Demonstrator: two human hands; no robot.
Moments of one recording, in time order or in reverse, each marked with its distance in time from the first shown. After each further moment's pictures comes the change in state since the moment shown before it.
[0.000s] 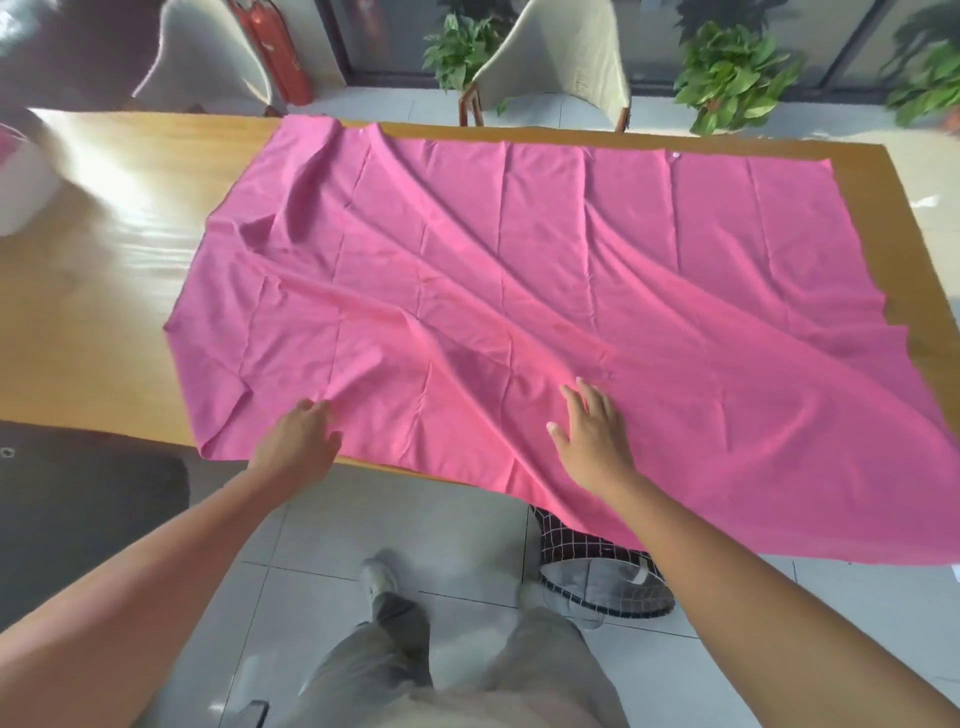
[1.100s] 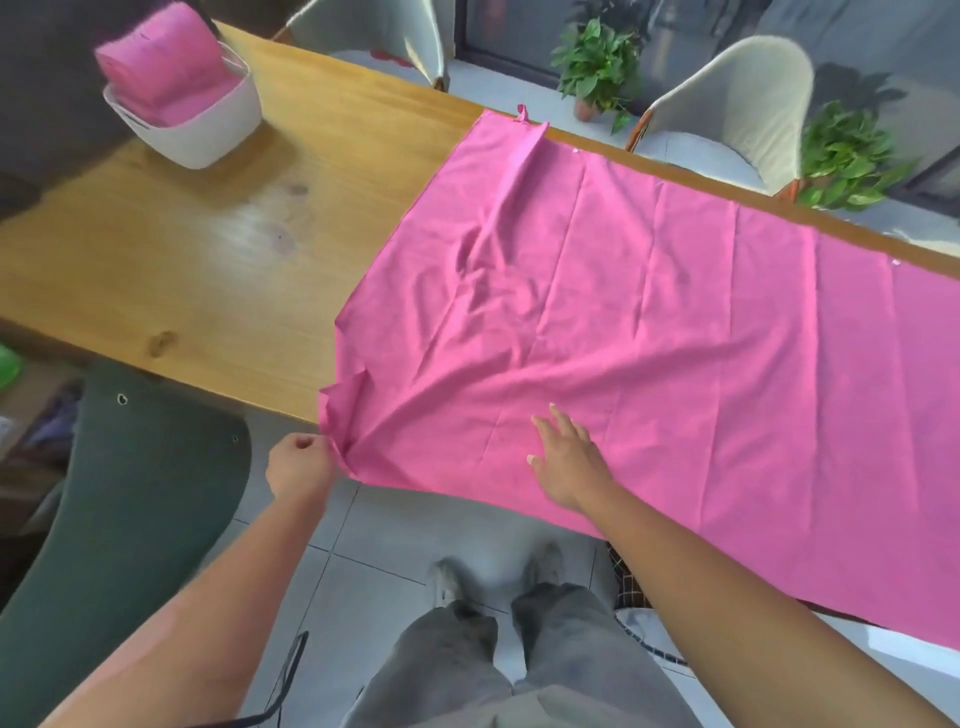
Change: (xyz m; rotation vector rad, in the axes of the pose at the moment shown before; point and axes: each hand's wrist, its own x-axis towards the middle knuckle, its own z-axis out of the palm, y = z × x) left_hand 0.064 -0.361 0.000 -1.042 0.229 -0.857; right_hand 0.075 -0.394 0.115 -0.246 -0.335 -0.082
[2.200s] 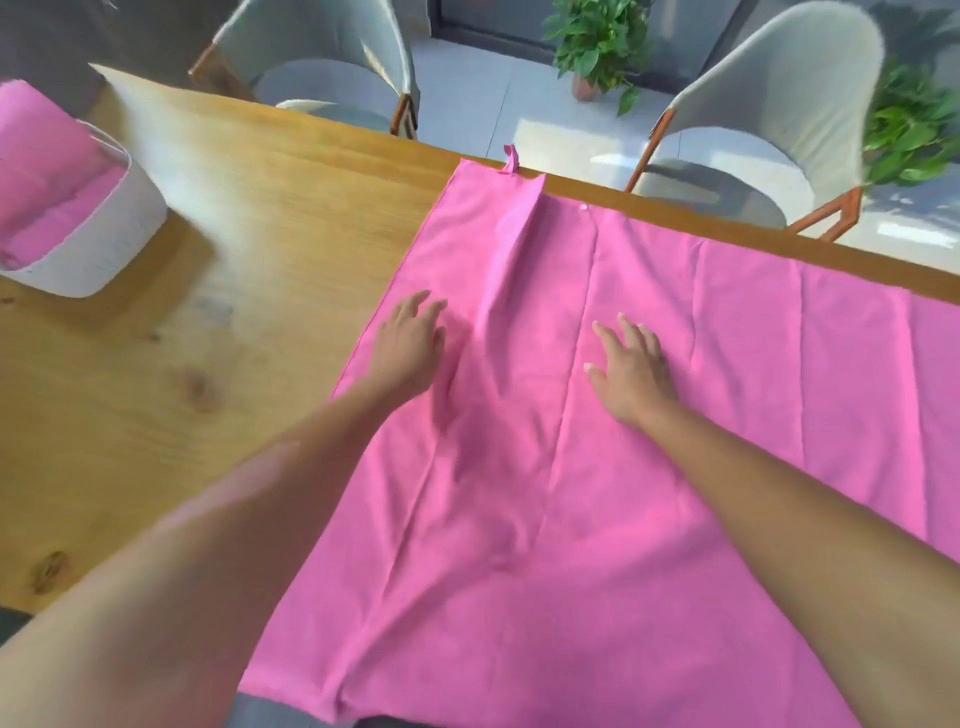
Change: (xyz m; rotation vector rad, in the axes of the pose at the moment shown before) left_hand 0.132 0.329 0.215 0.650 -0.293 1.070; right_hand 0.283 0.069 -0.187 0.053 0.224 0.156
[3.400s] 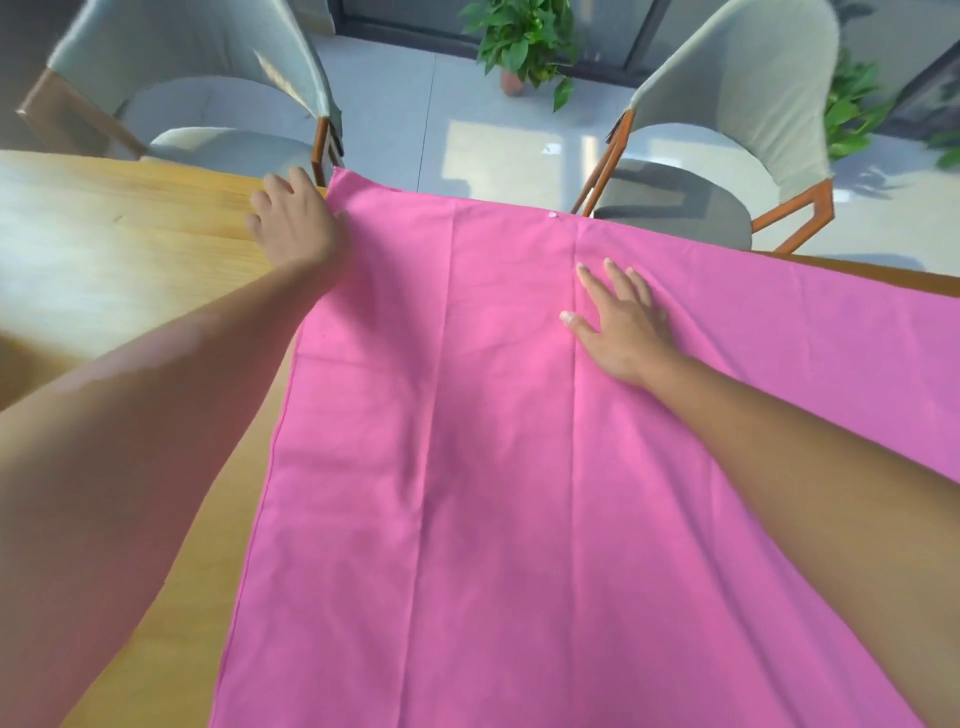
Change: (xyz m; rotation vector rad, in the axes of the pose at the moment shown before) left_hand 0.285 -0.061 -0.050 0.160 0.305 -0.306; right_hand 0.176 -0.025 -0.025 0.026 0.055 0.113
